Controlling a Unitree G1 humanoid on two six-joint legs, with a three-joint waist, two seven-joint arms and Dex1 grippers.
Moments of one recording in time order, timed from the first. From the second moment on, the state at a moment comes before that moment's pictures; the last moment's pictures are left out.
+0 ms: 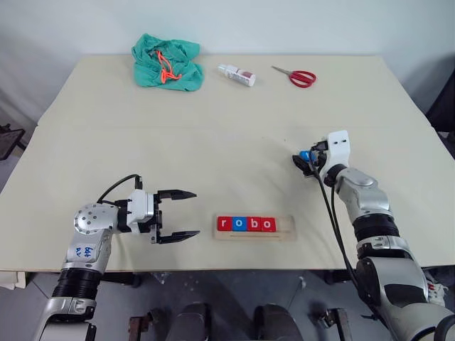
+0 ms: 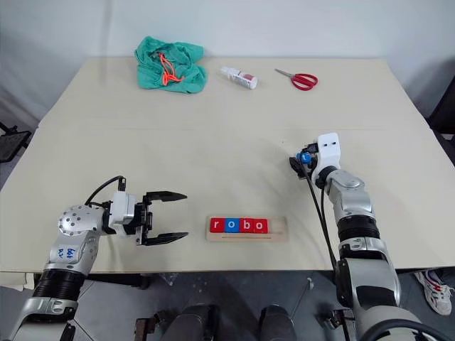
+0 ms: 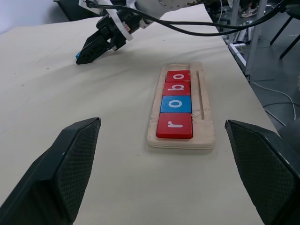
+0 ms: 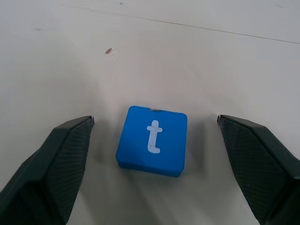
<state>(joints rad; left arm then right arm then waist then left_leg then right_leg) -0.32 0.57 0.04 0.21 -0.41 -0.24 -1.31 -0.80 -0.41 -0.13 0.75 0.16 0.24 0.43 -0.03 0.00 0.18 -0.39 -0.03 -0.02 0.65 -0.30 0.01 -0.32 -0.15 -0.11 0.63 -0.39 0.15</state>
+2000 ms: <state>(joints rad) -0.37 0.56 0.03 0.27 -0.41 -0.24 -1.37 0.15 -0.90 -0.35 -0.35 0.41 0.55 0.85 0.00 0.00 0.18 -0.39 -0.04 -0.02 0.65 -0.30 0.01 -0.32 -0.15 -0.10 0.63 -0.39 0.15</state>
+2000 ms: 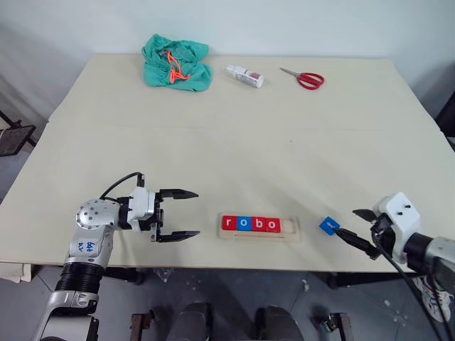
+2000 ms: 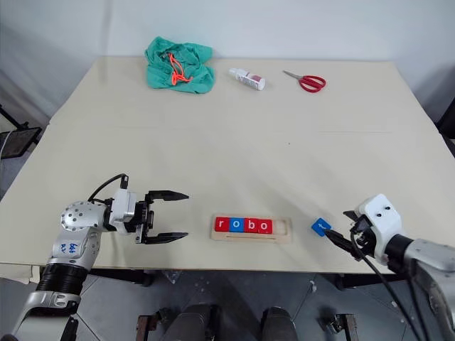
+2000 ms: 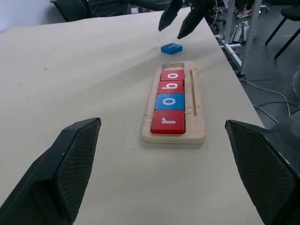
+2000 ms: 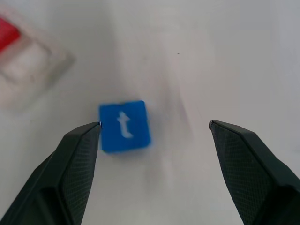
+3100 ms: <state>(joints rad) -0.32 0.57 0.03 0.21 -0.41 -0.22 -1.31 -0.11 -1.02 -0.11 0.03 0.25 0.24 1.17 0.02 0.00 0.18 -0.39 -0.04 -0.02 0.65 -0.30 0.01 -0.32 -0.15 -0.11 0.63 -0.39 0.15</state>
